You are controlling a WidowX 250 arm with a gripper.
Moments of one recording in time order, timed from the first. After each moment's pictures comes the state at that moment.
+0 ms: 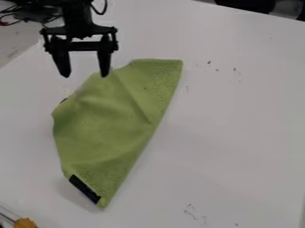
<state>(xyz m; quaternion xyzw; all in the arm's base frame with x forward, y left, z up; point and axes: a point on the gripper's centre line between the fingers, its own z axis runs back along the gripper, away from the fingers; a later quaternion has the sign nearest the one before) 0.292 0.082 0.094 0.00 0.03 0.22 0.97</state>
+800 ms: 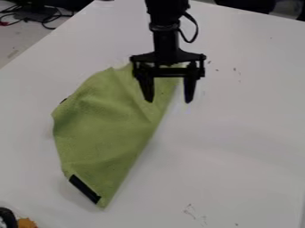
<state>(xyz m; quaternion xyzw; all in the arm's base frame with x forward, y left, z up) 0.321 -0.039 0.064 -0.05 0.02 0.14 0.99</state>
